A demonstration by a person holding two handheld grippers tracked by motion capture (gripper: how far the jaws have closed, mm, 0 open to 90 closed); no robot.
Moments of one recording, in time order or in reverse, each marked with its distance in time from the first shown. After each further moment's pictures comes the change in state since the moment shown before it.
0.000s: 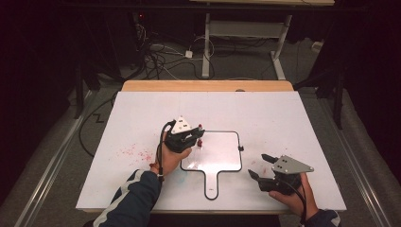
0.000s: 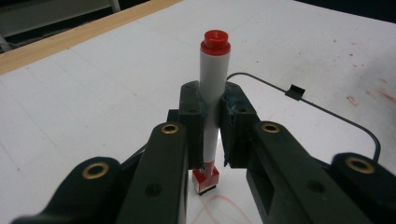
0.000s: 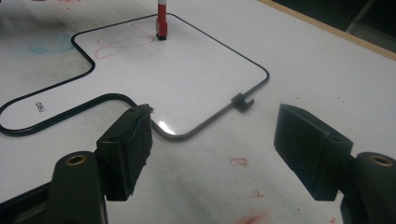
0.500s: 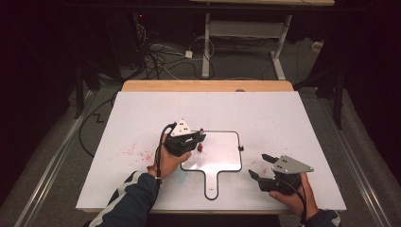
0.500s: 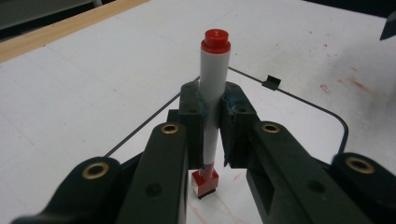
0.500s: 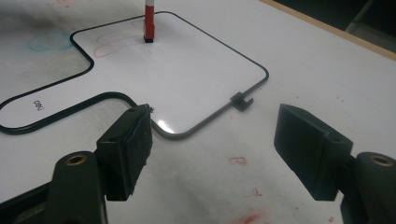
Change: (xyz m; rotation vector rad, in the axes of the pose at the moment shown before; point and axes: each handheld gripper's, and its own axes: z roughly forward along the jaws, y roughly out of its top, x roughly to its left) left arm -0.013 0.000 -0.003 0.012 -0.070 0.036; right arm 0.000 0.000 -0.001 -0.001 -0.001 -0.004
